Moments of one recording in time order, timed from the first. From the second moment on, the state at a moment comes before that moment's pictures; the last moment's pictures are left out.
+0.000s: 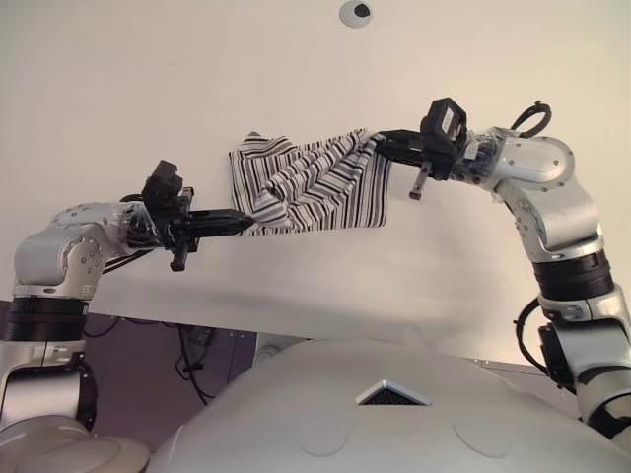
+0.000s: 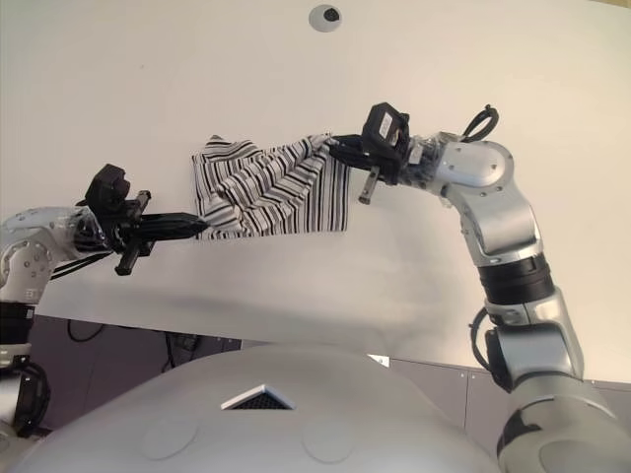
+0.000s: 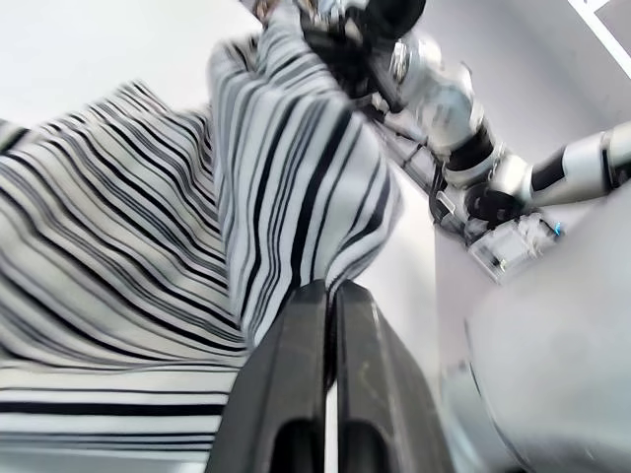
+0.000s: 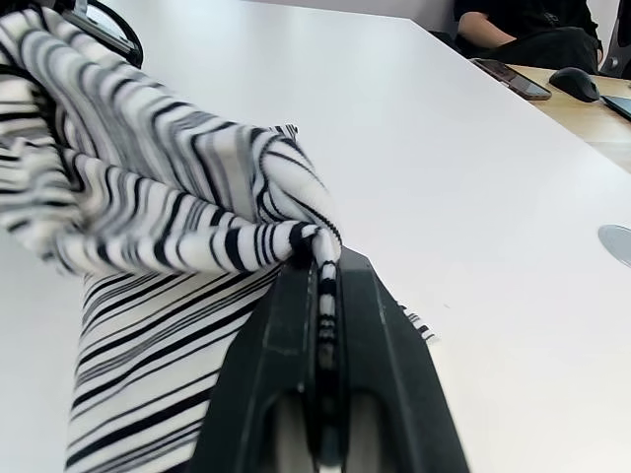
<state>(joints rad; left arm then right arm) -0.01 0.81 -0.02 0.09 -0.82 0.65 -1.37 -0.28 -0.51 0.26 -0.05 0.26 0.26 0.87</state>
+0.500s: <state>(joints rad) -0.12 0.71 0.10 0.27 -0.81 0.86 -1.16 -0.37 -0.28 0.22 0.30 0.19 0.18 0.71</state>
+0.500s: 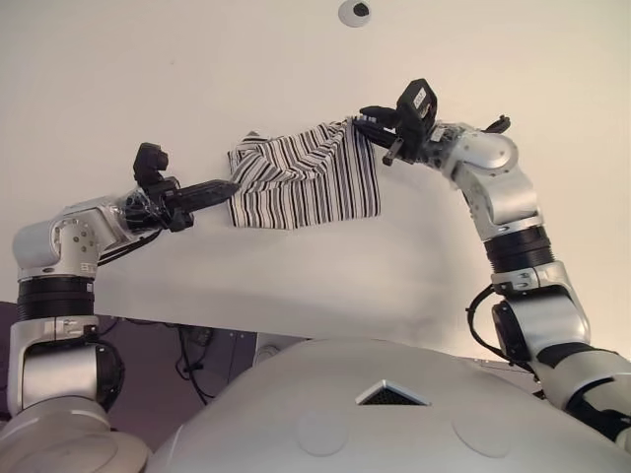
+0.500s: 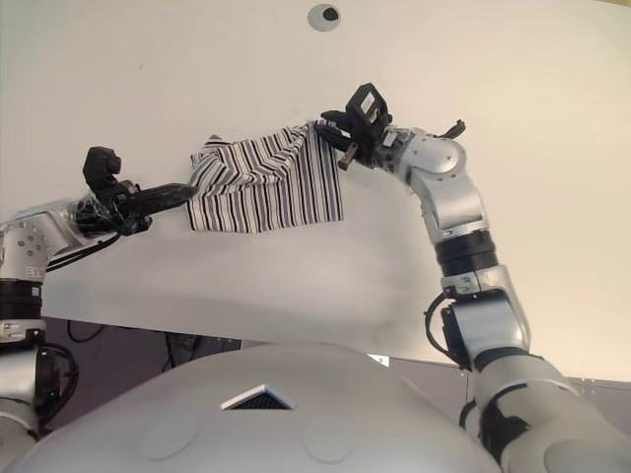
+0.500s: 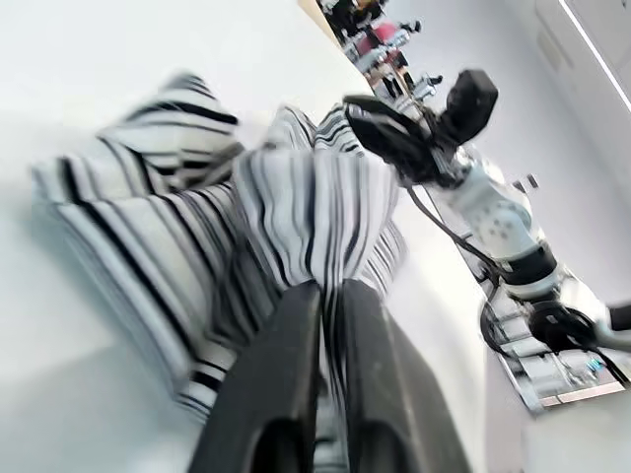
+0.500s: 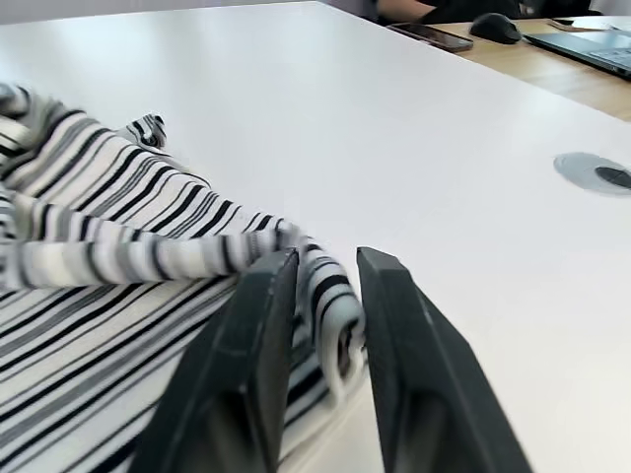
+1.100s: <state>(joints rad) -0.25 0.68 0.09 -0.13 -0.85 0.79 -1.25 -0.20 -0.40 0.34 -0.02 0.23 0.27 0.95</state>
